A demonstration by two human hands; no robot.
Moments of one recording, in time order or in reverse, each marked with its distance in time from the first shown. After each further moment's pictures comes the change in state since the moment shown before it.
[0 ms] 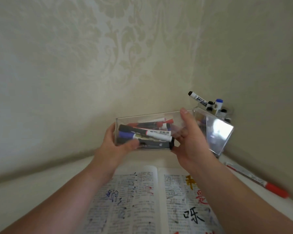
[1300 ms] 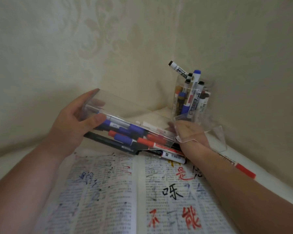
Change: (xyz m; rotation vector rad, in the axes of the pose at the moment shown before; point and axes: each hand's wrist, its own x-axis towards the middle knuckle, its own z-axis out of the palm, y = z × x) left_hand 0.024 -0.012 -0.021 0.092 -0.042 0.335; right_hand 0.024 0.020 -0.088 -0.775 0.180 -0.017
